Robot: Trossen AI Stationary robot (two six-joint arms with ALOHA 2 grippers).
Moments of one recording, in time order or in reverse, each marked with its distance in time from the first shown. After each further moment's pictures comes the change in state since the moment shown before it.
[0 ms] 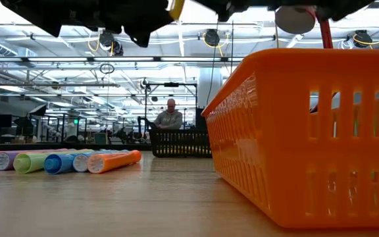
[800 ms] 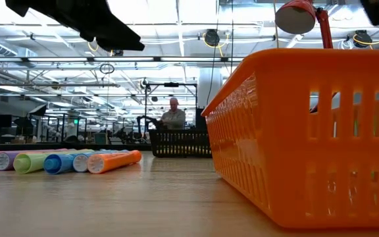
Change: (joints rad) left arm 0.001 -0.289 0.000 -0.526 -0.371 -0.051; right arm 0.520 -0.230 -0.129 -0.611 0.024 0.563
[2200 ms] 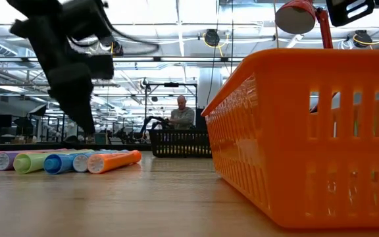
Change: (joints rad) left arm 0.106 0.210 -0.001 -0.514 0.072 -0.533; right arm -0.065 -0.032 -0.129 0.299 0.077 -0.196
